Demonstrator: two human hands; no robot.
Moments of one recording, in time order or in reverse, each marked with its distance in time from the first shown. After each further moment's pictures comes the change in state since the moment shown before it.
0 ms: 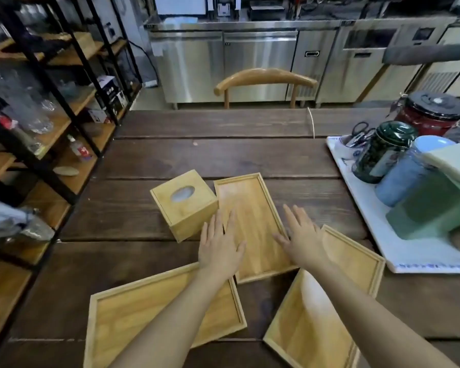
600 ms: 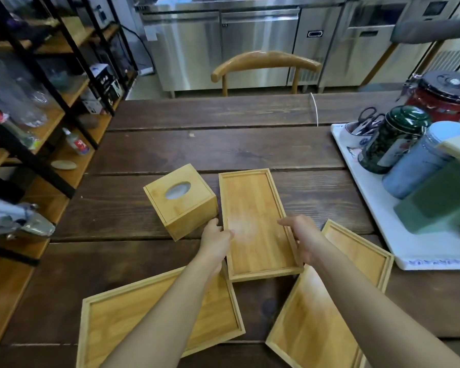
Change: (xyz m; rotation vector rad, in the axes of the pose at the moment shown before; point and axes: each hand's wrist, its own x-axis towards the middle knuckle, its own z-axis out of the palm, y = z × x) left_hand 0.018 0.005 -0.021 -1.145 -0.157 -0.567; right_hand 0.023 -0.004 0.000 1.136 -0.235 0.603
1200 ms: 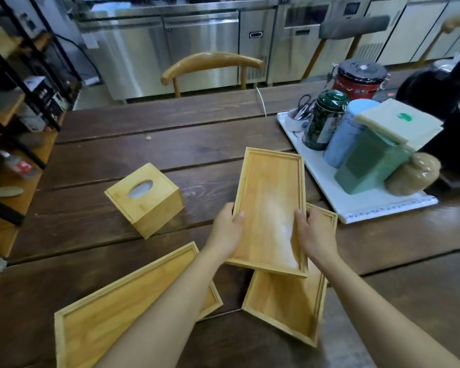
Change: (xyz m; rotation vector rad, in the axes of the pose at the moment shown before) left_hand -0.047 0.007 0.054 0.308 -0.227 0.350; right_hand -0.077 0.040 -0.064 -0.511 0.551 -0.349
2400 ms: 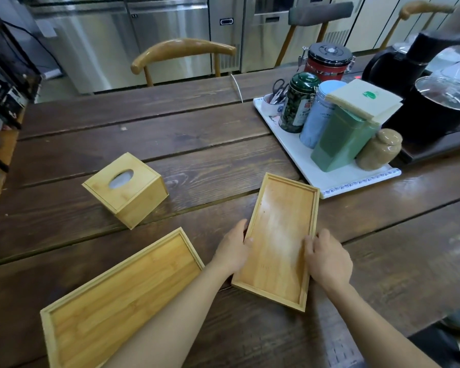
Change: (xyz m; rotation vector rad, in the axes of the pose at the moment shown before) left_hand -0.040 -0.043 0.041 0.296 -0.301 0.052; right_hand -0.064 0.079 -0.011 -0.480 0.152 0.135
